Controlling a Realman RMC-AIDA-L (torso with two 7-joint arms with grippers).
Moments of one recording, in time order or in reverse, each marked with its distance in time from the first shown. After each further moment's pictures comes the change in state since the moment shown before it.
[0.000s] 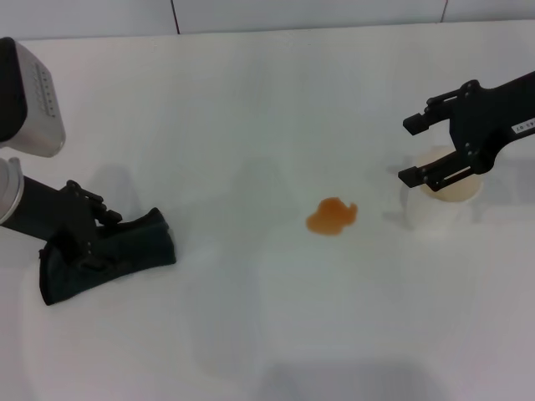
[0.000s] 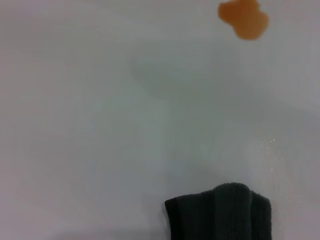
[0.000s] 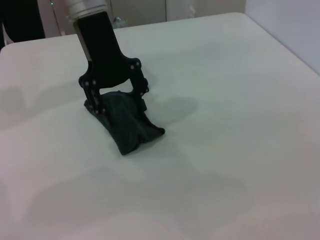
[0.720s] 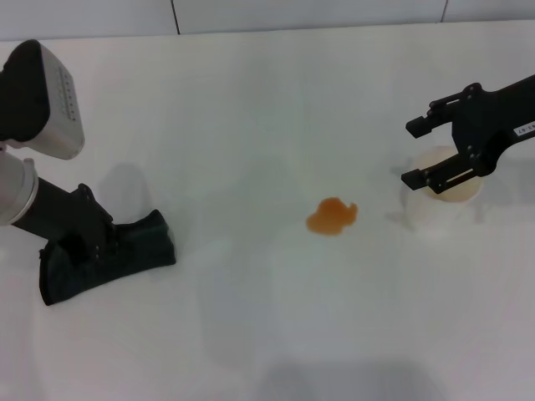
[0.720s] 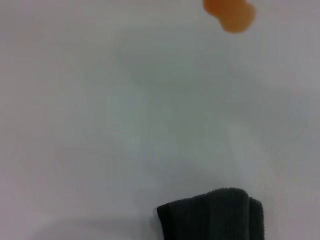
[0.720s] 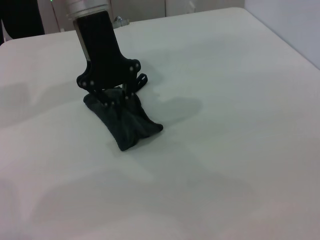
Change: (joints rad) left arm -0.038 0.001 0.037 -0.035 0.025 0.006 -0.013; right arm -0.001 -0.006 -0.005 0.011 -0.003 0.004 0.000
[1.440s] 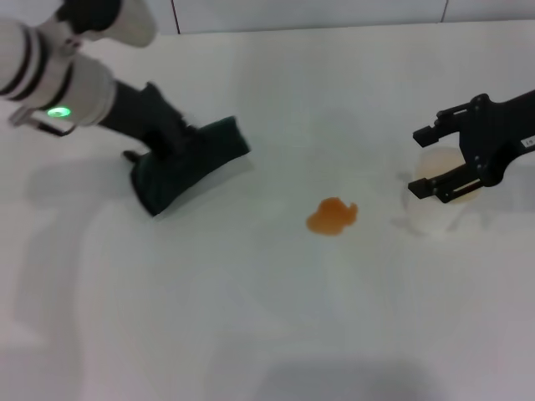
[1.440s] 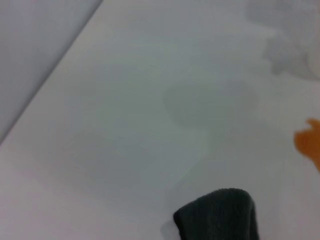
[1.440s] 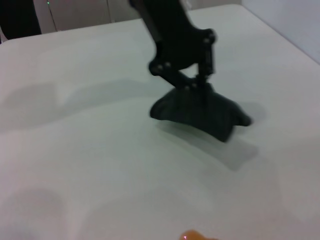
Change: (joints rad) left arm -0.224 -0.002 0.000 -0.169 -0.112 -0.249 -0.104; right arm -0.035 0.004 0.005 -0.008 0.002 0.001 -0.012
